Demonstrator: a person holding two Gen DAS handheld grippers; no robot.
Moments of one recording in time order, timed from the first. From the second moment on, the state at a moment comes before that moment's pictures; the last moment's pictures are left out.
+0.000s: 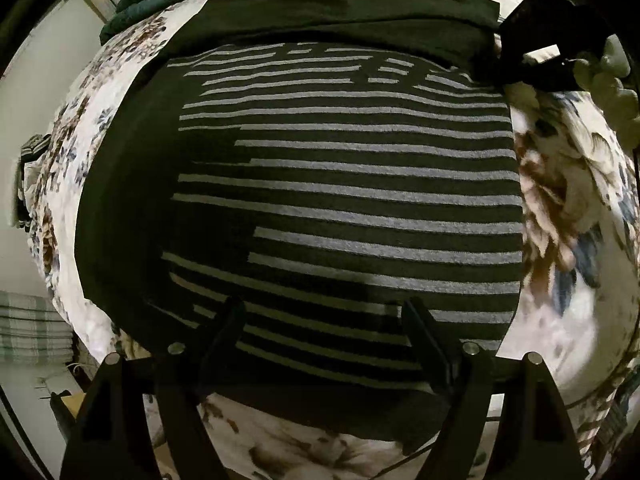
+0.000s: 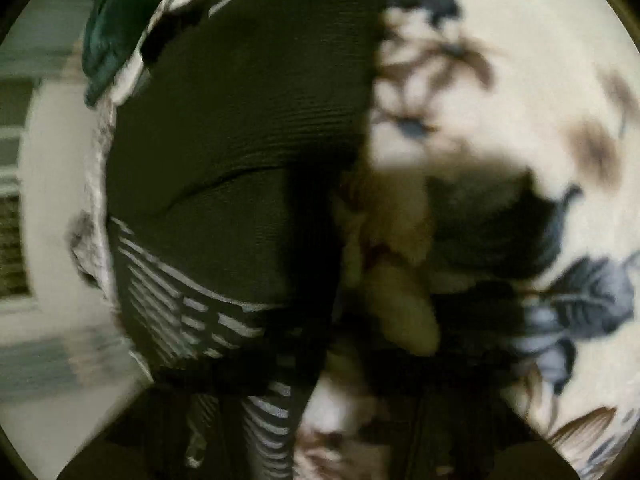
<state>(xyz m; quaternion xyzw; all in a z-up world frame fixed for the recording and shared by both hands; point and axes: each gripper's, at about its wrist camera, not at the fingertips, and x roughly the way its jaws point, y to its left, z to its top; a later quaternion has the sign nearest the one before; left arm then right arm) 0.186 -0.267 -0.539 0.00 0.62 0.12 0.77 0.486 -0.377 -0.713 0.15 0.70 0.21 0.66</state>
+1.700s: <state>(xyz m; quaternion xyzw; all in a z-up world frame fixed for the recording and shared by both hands) 0.153 -0.254 -0.472 -0.03 0.57 0.04 0.82 0.650 -0.435 -0.658 0.28 0.67 0.13 0.67</state>
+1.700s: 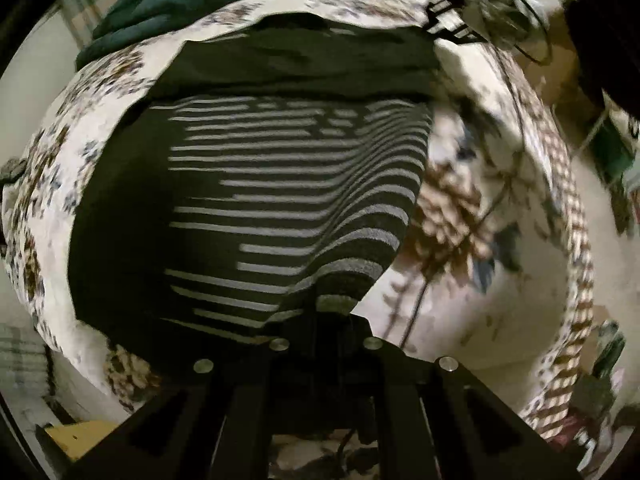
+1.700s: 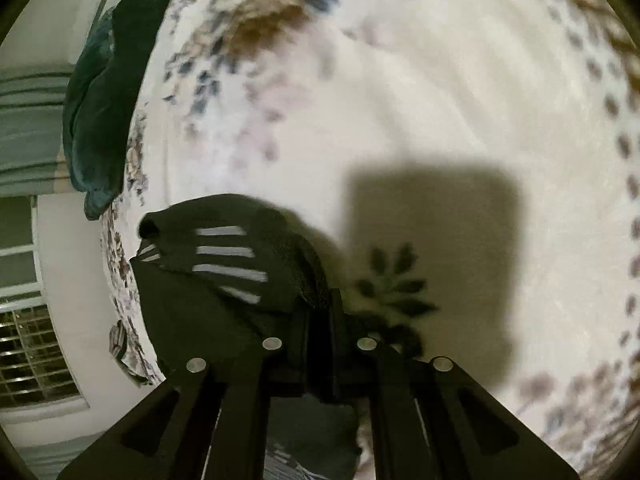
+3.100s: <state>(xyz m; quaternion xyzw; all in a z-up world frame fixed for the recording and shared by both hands) 0.136 0.182 -0.579 -0.37 0.58 0.09 0.72 0.714 0.128 -0.645 0.06 0.72 0.06 0.69</state>
